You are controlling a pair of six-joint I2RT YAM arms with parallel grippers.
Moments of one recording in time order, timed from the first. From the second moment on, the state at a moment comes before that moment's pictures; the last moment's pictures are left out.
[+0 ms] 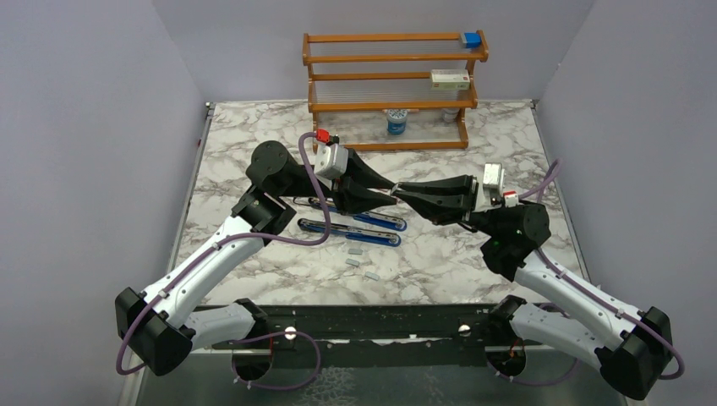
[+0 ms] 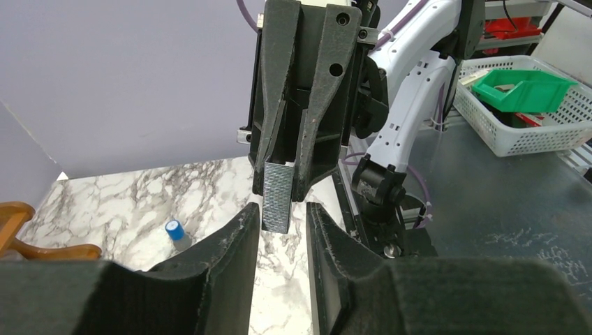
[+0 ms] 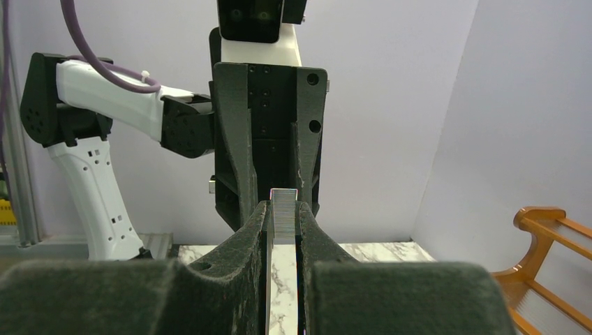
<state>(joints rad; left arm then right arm) -0.67 1.13 1.08 0.34 1.01 -0.13 0.69 0.91 0.65 0.94 -0.60 0.21</state>
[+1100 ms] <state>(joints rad) -0.67 1.13 1.08 0.34 1.01 -0.12 0.69 0.91 0.65 0.92 -0.62 0.20</state>
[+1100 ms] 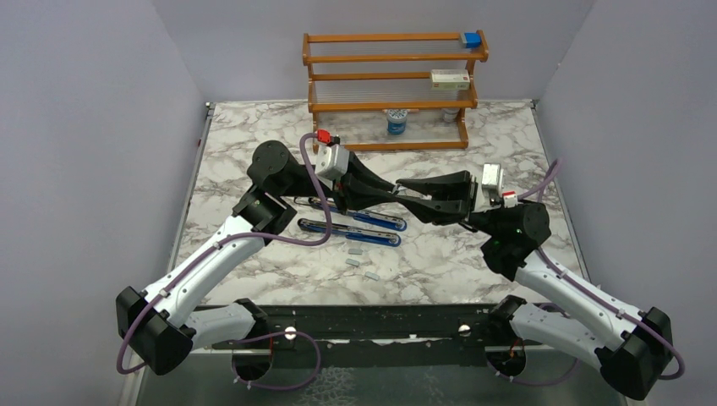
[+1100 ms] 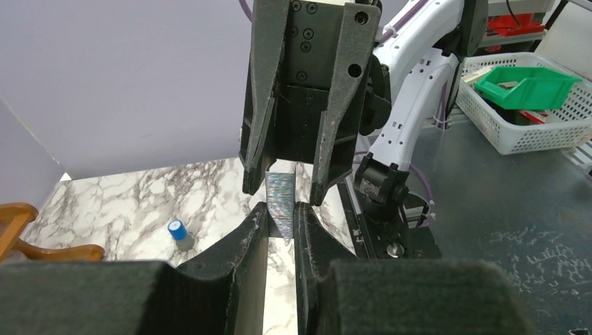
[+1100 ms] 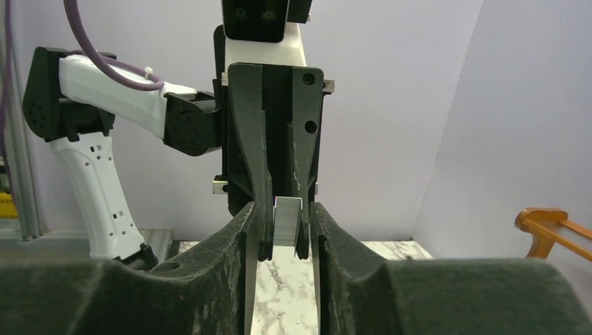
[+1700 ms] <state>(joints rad) -0.67 1.23 1.10 -0.09 0.74 0.32 0.69 0.72 0.70 0.71 -0.34 0.07</state>
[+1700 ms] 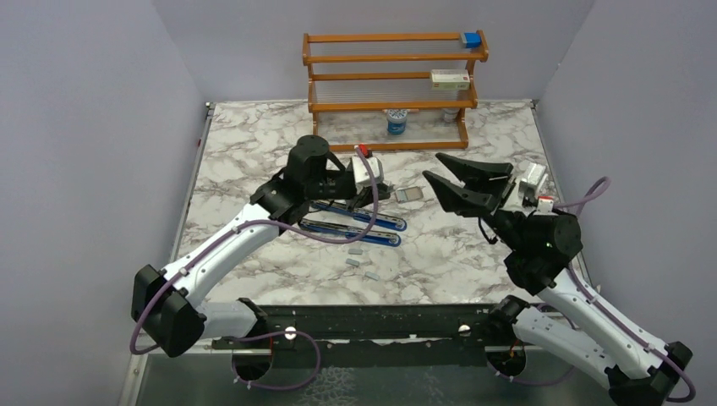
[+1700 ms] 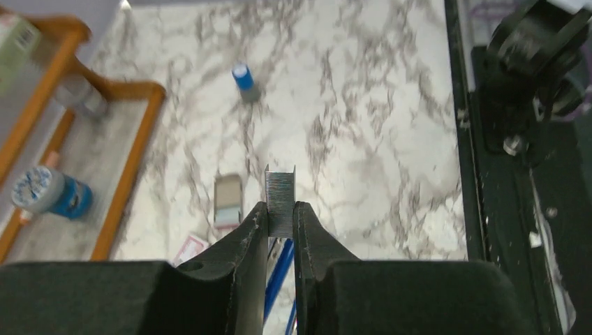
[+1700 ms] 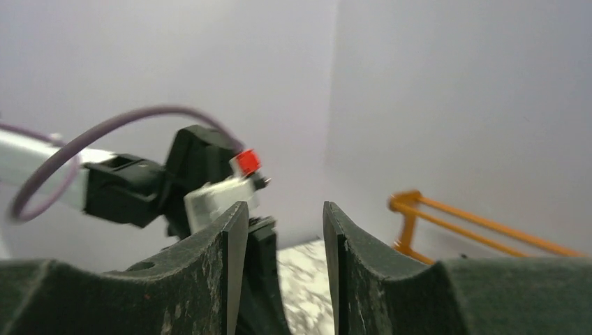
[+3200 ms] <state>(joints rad) -1.00 1.76 1.09 -0.59 0.22 0.97 0.69 0.54 0.58 0.04 0.63 0.24</state>
